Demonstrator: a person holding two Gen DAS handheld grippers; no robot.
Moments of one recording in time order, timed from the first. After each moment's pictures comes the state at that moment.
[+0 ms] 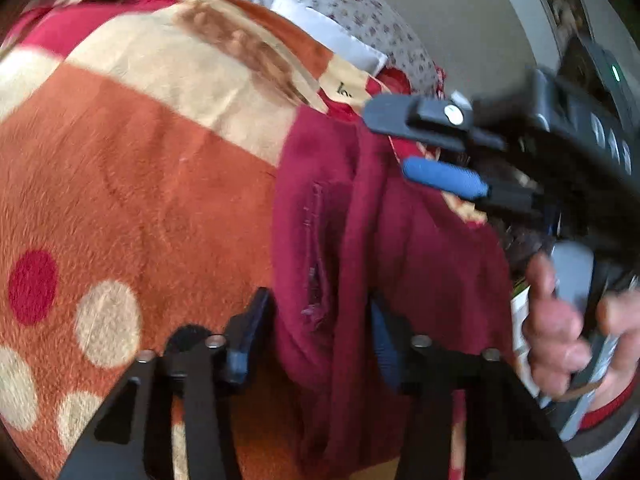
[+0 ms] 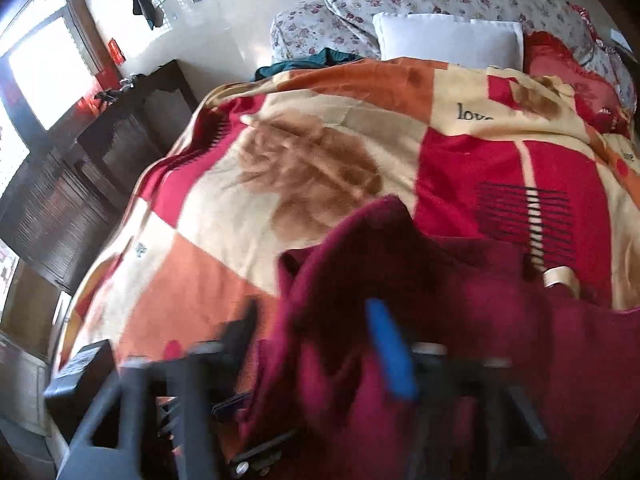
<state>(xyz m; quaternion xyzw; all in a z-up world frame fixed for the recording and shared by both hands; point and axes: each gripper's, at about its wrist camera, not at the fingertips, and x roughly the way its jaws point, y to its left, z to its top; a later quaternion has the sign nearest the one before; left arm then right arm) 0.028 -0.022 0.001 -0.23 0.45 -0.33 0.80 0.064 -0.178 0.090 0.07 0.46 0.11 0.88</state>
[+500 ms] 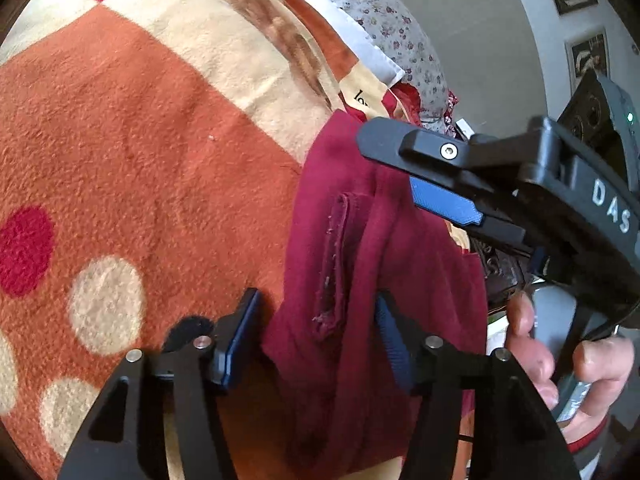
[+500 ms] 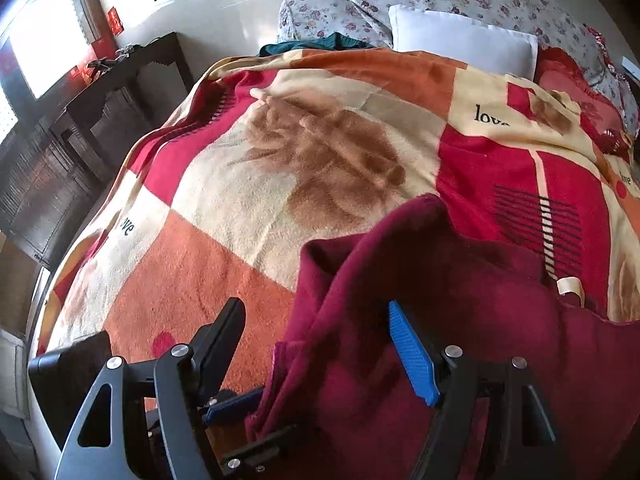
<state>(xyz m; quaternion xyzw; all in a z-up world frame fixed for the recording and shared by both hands) 0.038 -0.021 -0.006 -0.28 0.46 -0.32 0.78 0.070 -0.156 0.079 0.03 0.48 0.09 0.87</state>
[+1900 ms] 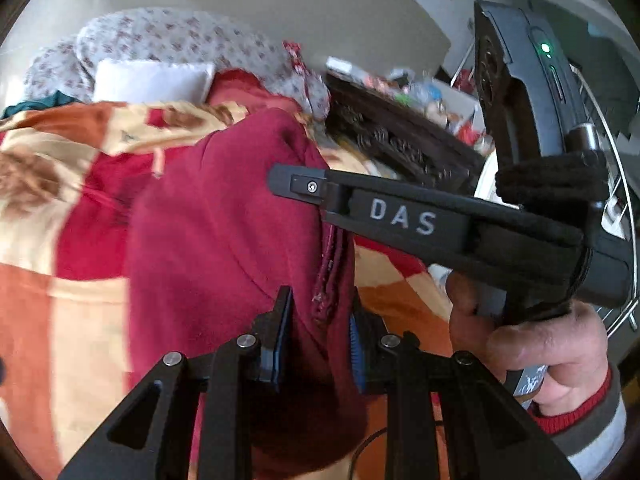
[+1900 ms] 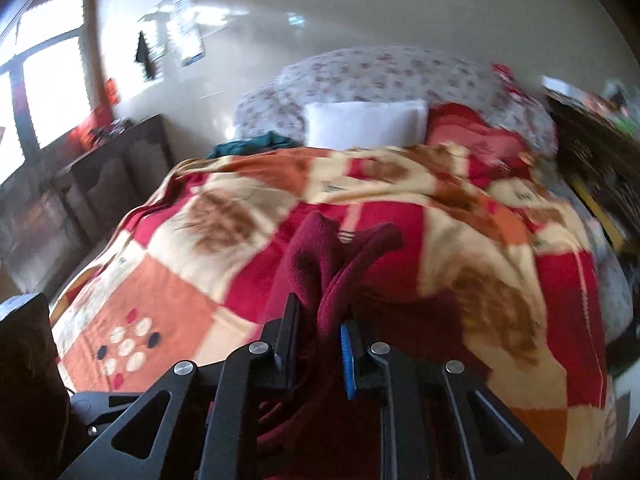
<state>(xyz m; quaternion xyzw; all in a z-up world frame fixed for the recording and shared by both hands) -0.102 -0.256 0.121 -0.05 0.36 -0.44 0.82 -0.098 -0.379 0.162 0.05 0.34 0.02 0.94</state>
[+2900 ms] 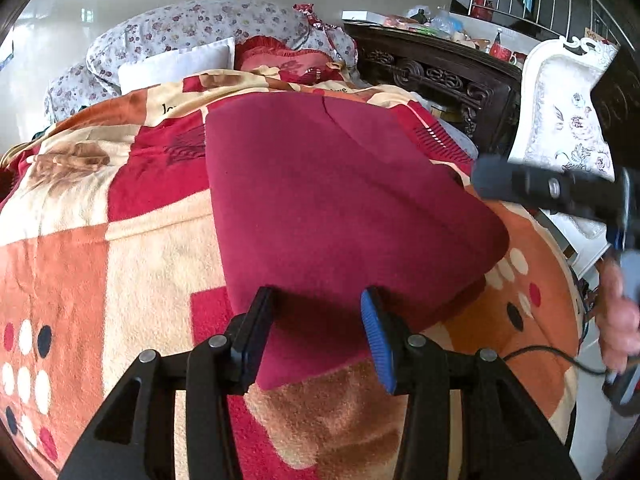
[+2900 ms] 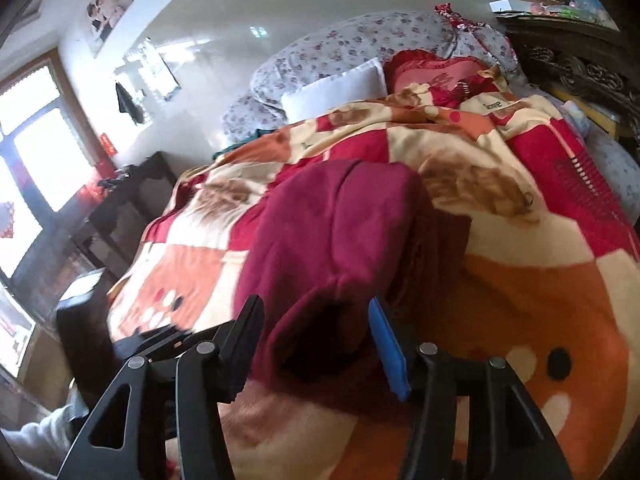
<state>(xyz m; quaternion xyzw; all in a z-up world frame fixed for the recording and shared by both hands) -0.132 -0.219 0.061 0.09 0.37 -0.37 0.84 -0.209 -0.399 0.101 0.19 0.33 0.06 0.92</state>
